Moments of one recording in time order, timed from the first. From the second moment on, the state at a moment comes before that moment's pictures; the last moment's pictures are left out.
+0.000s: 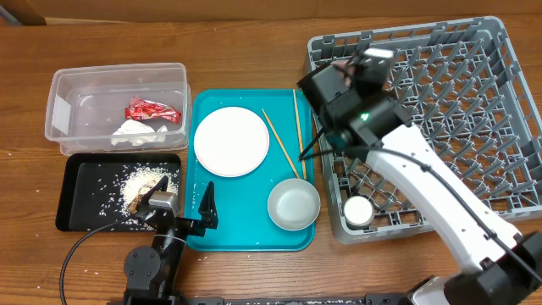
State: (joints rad) left arm -0.08 0.02 0.01 -0.06 0.12 -0.19; right arm 0.58 1.65 1.59 -1.11 0.90 0.72
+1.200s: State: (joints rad) left arm -0.08 0.02 0.01 -0.07 0.12 -0.19; right arm 0.43 2.01 1.57 -1.44 1.09 0.88
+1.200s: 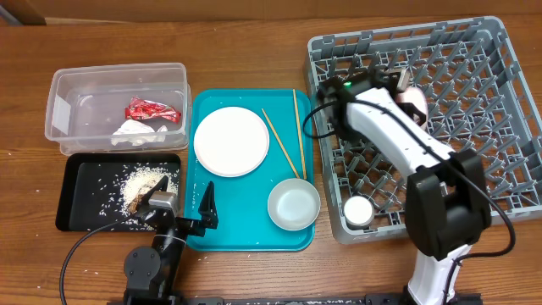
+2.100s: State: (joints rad) left arm -0.08 0.02 0.01 -0.07 0.12 -0.19; right arm 0.71 1.93 1.42 -1.00 -0.04 -0.06
